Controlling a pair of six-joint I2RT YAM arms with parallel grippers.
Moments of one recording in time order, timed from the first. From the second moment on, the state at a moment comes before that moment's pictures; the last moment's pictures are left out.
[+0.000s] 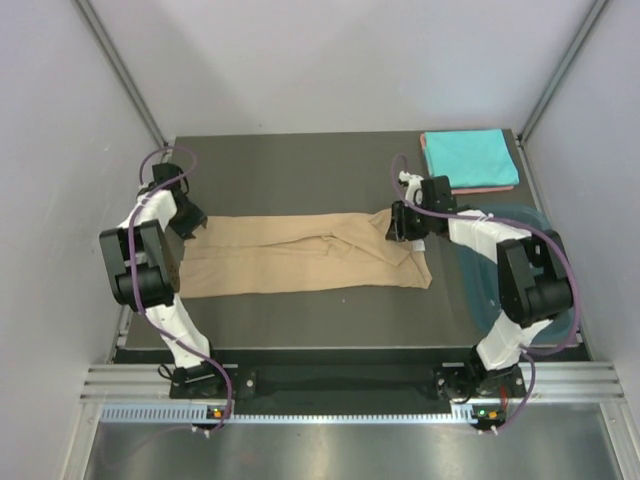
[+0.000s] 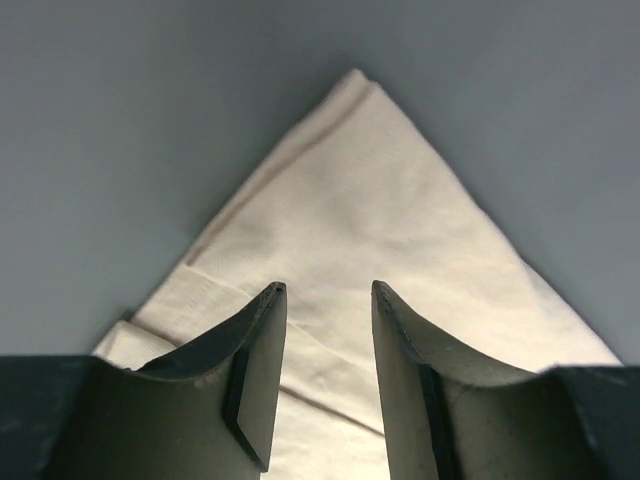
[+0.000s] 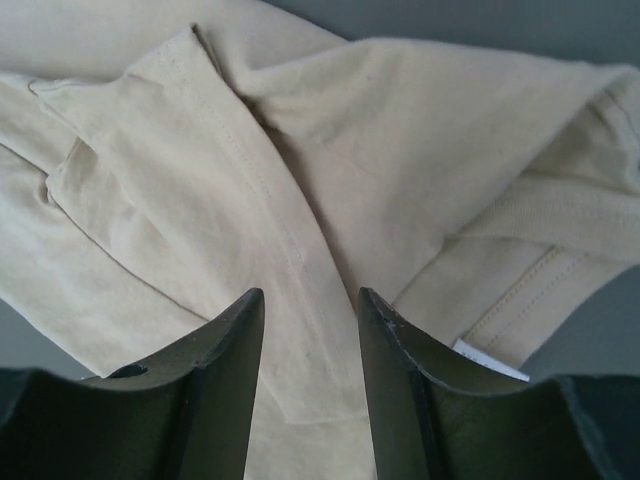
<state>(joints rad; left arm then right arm) 0.25 1.87 1.32 -0.58 -0.07 -0.57 0.28 1.68 0.99 -0.18 -0.35 0.12</state>
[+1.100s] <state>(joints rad) -0.04 1.53 1.10 -0.55 0.27 -0.47 0.37 1.78 1.11 -0.26 -0.35 -0.06</state>
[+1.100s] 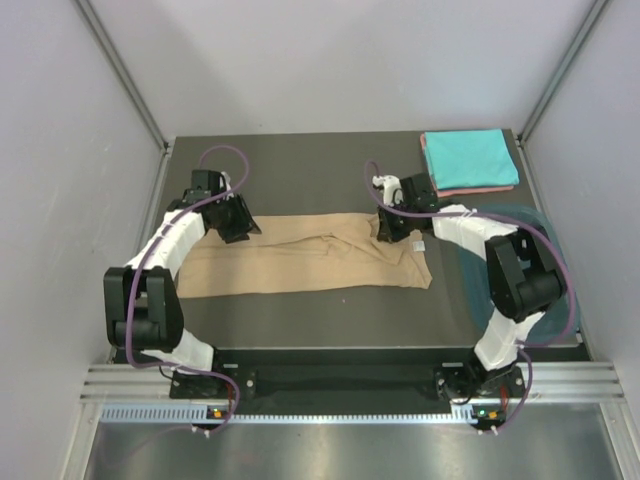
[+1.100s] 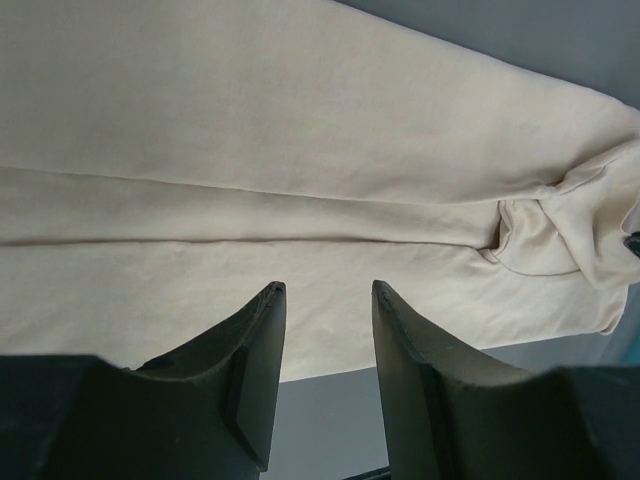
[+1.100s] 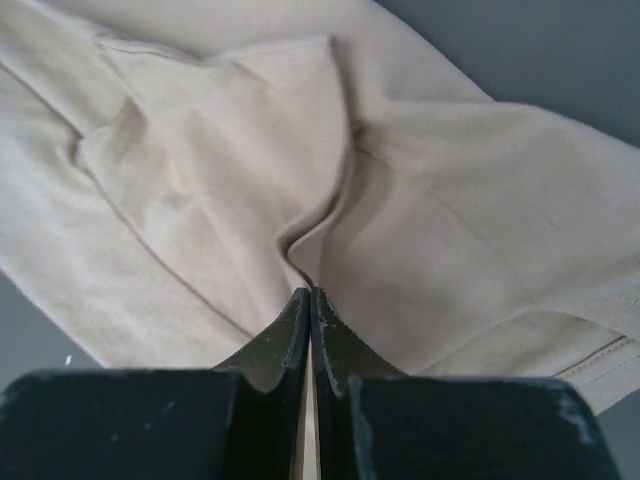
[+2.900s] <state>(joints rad) -0.50 1.69 1.00 -0.08 0.27 -0.92 0.86 1.52 0.90 -0.26 -0.08 -0.05</state>
